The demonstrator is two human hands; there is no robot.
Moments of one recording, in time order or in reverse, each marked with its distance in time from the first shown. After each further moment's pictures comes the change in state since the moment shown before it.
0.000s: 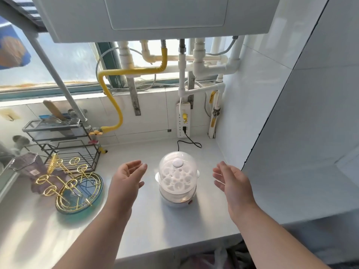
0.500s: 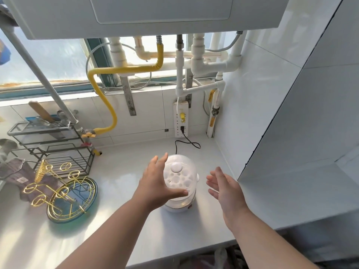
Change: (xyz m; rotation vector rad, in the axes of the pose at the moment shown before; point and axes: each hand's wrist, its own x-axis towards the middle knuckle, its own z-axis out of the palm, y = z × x) left_hand 0.034 -0.022 0.057 0.824 -0.410 0.227; right_hand 0.018 0.024 0.015 -0.045 -0.028 0.111
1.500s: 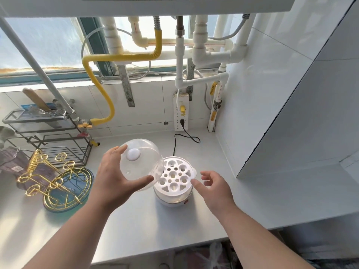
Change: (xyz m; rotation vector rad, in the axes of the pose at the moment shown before) left_hand -0.024 -0.041 -0.055 0.056 0.424 0.056; right_hand 0.015 0.016 0.001 -0.568 -0.125 -0.146
